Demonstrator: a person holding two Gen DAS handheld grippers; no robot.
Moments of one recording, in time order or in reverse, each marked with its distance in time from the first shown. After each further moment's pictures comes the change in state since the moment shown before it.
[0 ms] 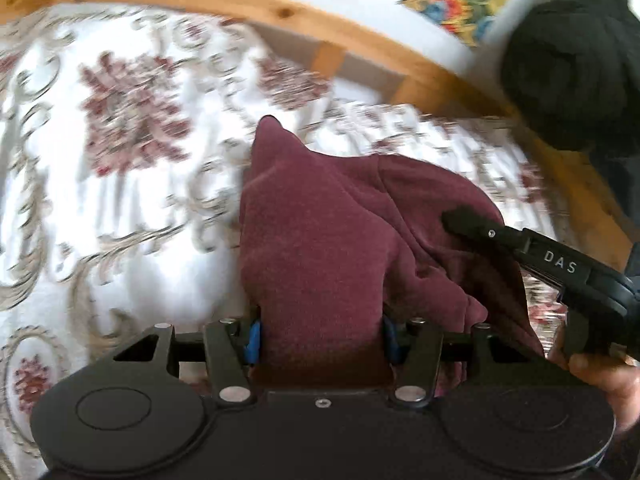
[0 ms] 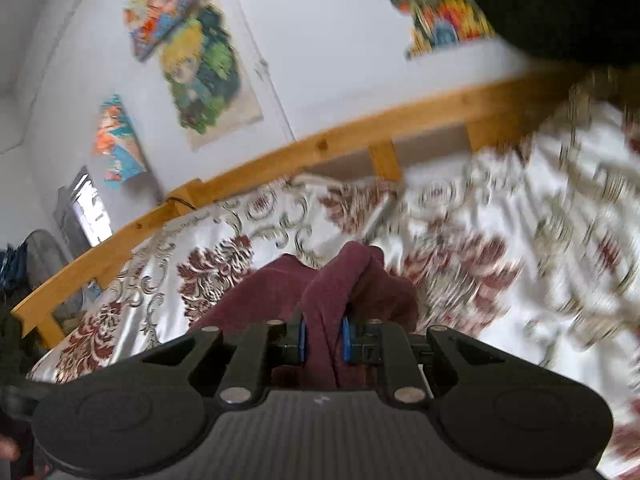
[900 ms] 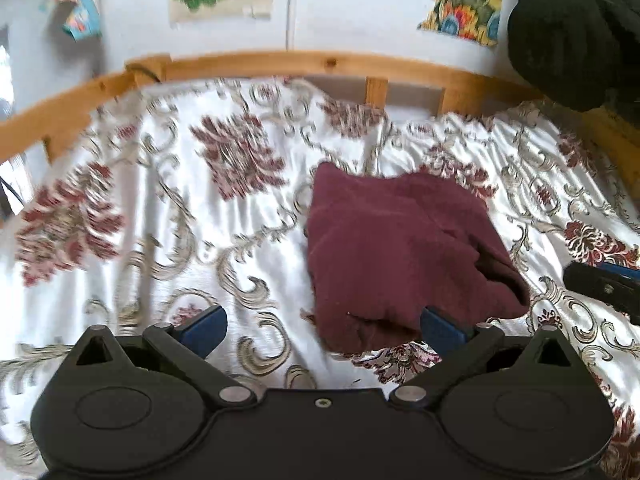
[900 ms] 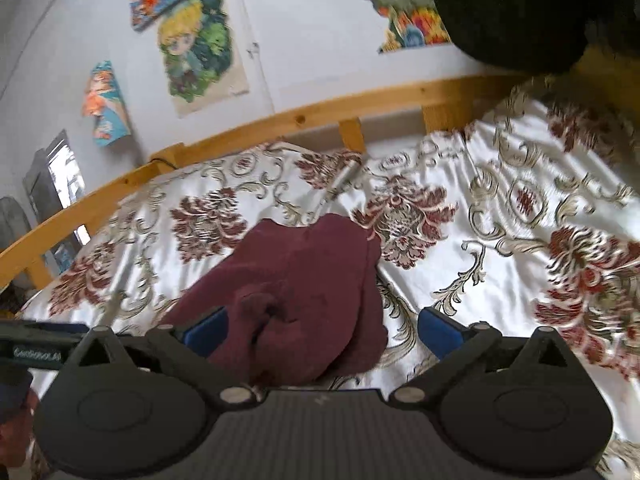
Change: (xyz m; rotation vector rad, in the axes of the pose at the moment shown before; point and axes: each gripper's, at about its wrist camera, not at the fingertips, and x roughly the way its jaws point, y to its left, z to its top) left arm -0.113 -0.033 -0.074 0.184 -0.162 0.312; right arm -0.142 0.051 -0.070 -0.115 -0.015 -0.127
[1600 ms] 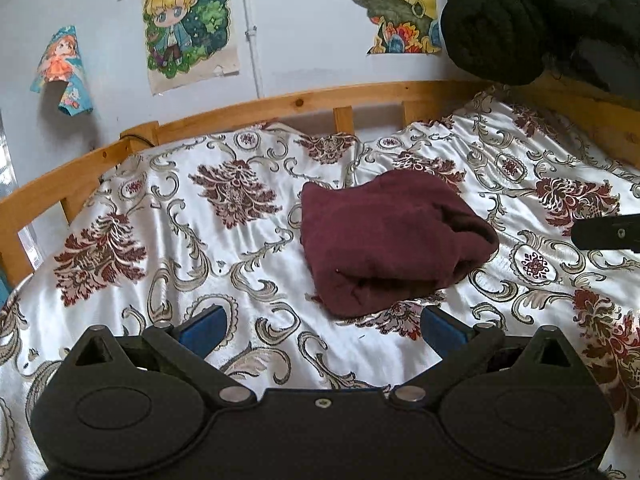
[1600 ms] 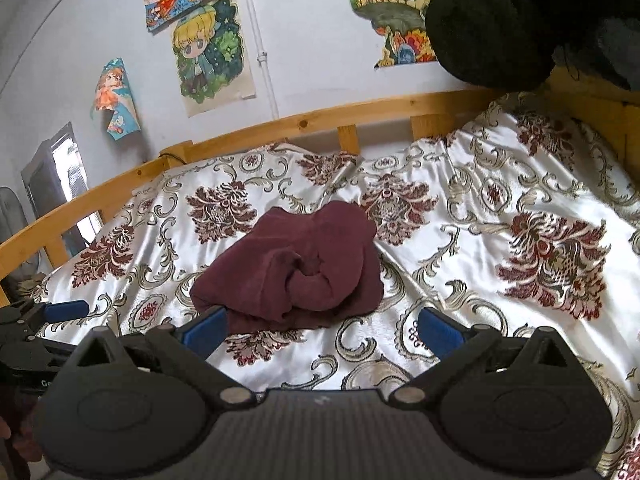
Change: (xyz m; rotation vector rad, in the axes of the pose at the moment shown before) left arm -0.048 -0.015 -0.060 0.197 -0.126 0.015; right arm -0.059 0.023 -0.038 0.003 0.001 -0.053
